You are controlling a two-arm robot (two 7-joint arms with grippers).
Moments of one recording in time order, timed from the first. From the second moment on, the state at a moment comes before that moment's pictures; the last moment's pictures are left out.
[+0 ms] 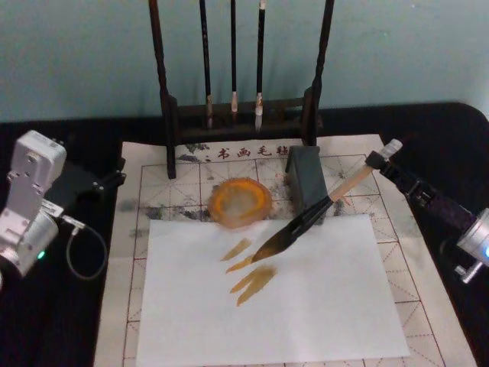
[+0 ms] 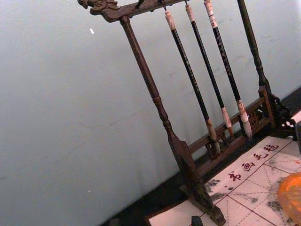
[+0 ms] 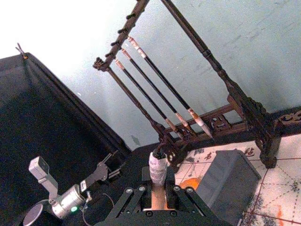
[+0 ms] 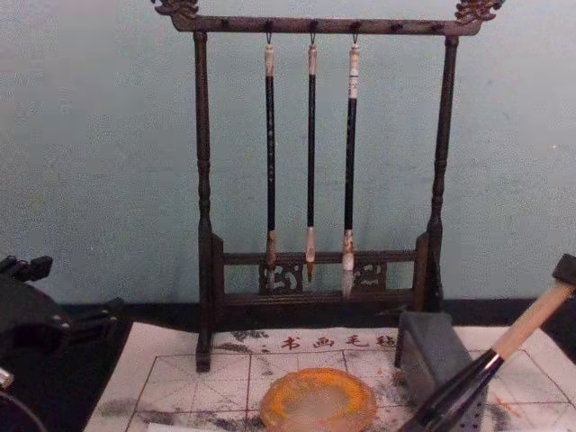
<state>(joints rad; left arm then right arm) -0.20 0.60 0.45 -1.41 -0.25 -0.12 0.03 0.23 0.63 -0.42 -1.27 1.32 0.12 0.78</state>
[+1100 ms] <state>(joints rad) -0.20 0.60 0.45 -1.41 -0.25 -0.12 0.03 0.29 0.49 -0.41 -1.19 1.32 0.05 0.68</state>
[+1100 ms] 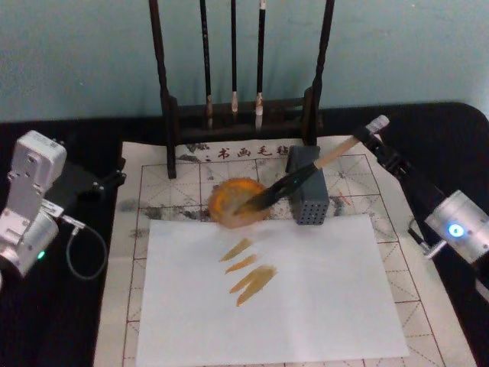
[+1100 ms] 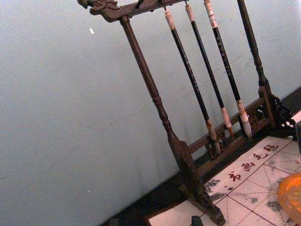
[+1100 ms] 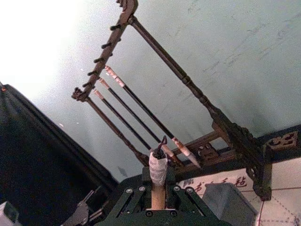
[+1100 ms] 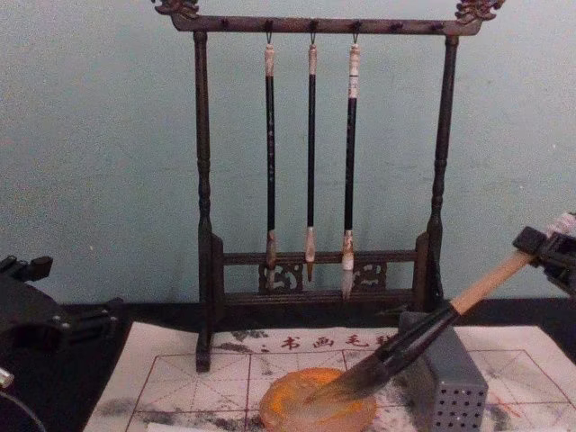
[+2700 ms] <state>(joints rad) -0.20 0.60 0.45 -1.41 -0.25 -0.12 0.03 0.40 0.32 -0.38 -0.99 1.18 0.05 0.61</state>
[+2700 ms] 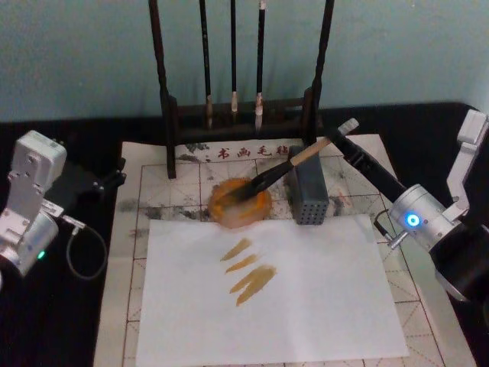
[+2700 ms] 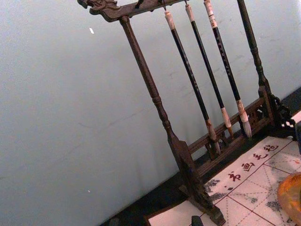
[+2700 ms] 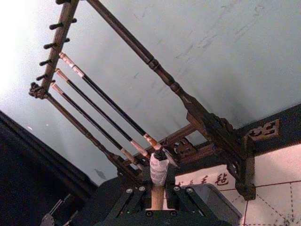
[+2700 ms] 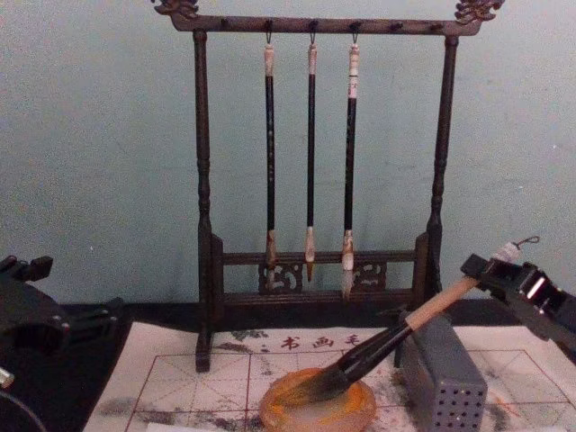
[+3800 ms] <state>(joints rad) -0.20 0.60 0.45 -1.41 -0.25 -0.12 0.03 0.36 0.33 -0.36 -1.03 1.18 0.08 0.58</state>
